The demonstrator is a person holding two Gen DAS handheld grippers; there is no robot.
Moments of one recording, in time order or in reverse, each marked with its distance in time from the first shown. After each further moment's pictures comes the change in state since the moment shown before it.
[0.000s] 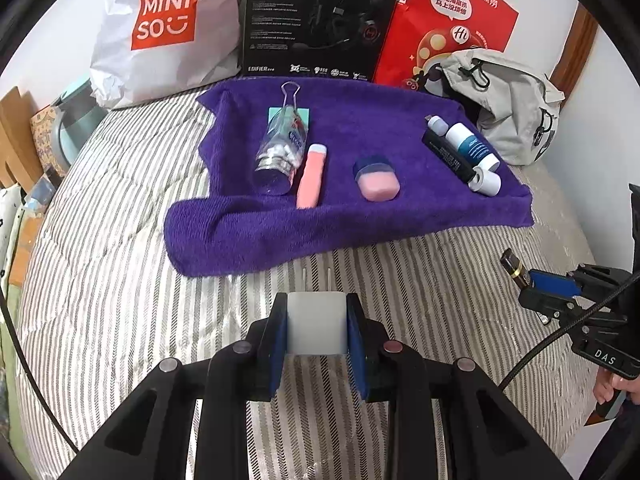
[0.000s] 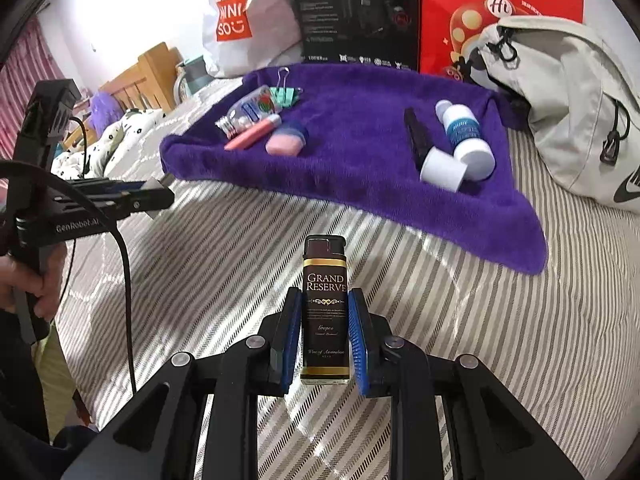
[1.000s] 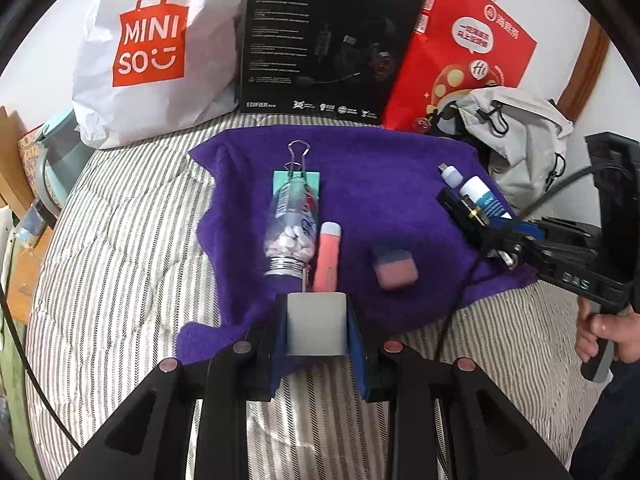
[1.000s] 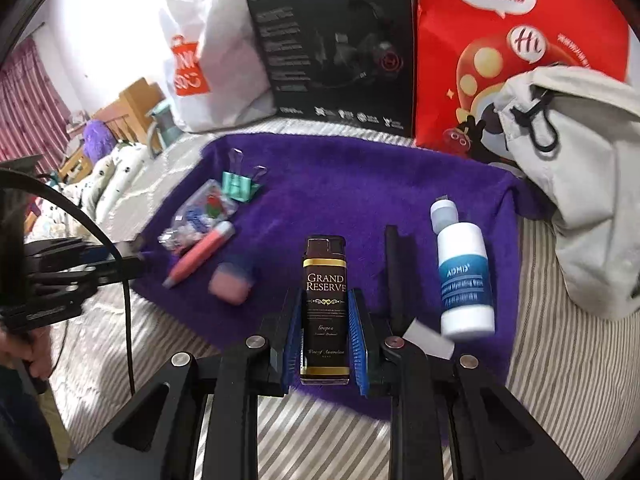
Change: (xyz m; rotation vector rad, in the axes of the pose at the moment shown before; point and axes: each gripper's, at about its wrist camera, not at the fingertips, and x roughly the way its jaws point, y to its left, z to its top) left arm 0.019 0.016 0.067 -0.002 -0.035 -0.021; right arm 0.053 -0.040 0.113 0.024 -0.043 0.008
